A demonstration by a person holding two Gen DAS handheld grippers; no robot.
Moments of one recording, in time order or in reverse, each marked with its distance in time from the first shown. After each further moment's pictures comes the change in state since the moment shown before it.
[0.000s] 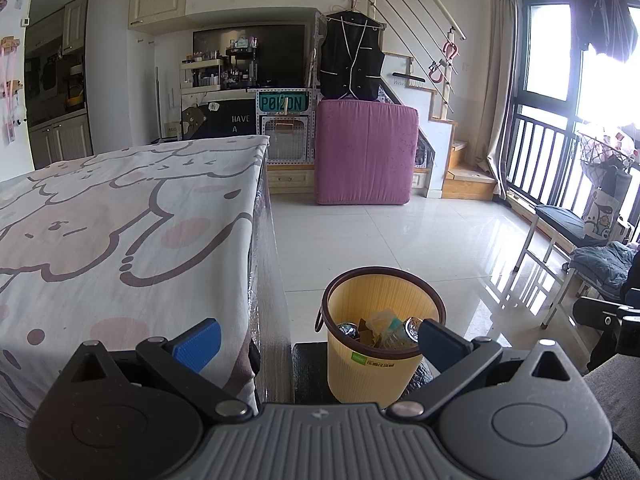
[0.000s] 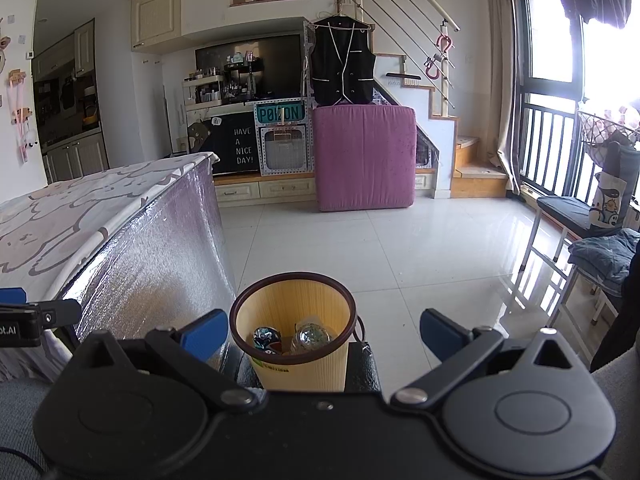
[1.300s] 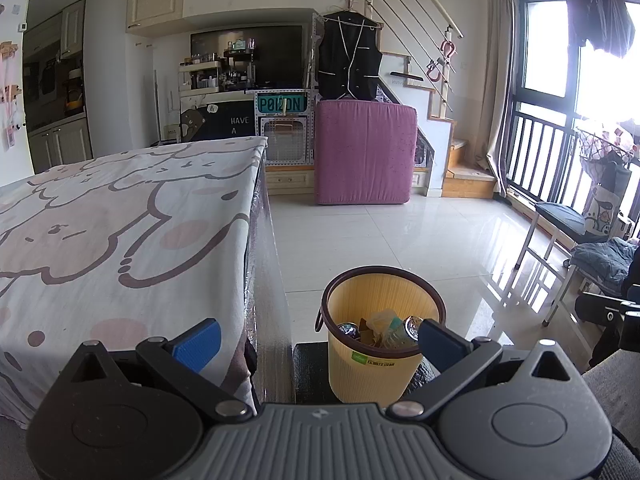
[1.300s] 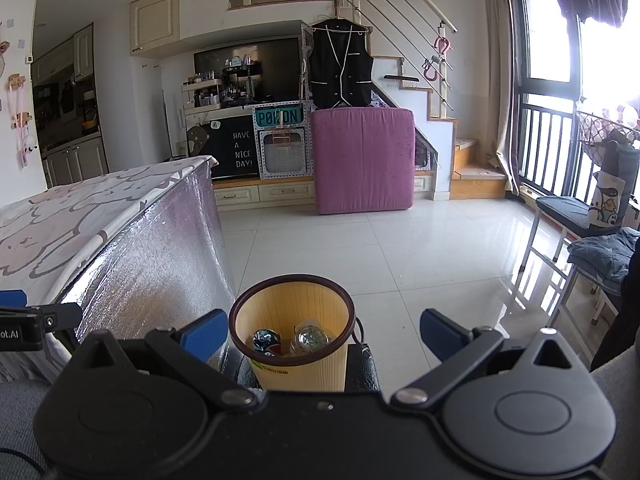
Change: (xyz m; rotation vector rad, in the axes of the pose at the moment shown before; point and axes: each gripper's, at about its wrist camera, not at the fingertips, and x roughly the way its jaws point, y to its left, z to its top) left arm 0.004 0.000 0.002 0.006 -0.002 0.003; right arm -0.006 0.002 0.004 0.004 -0.008 -0.002
